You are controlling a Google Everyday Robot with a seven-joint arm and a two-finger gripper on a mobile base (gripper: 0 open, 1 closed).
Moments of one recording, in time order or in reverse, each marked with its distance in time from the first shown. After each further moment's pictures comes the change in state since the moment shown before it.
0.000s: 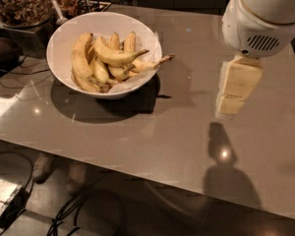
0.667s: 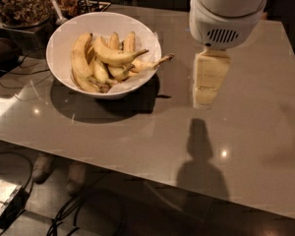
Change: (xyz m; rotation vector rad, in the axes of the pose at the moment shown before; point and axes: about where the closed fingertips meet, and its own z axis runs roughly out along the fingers) arm -0.041 -0.014 0.001 0.081 0.081 -0.030
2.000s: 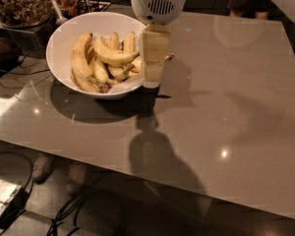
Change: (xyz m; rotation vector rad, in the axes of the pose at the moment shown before) arm -0.108 -0.024 0.018 -0.162 -0.197 -0.173
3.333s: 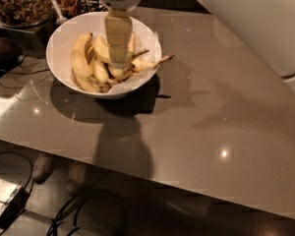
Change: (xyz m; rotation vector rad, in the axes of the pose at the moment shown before) arm -0.050 -0.054 0.019 0.081 0.070 0.093
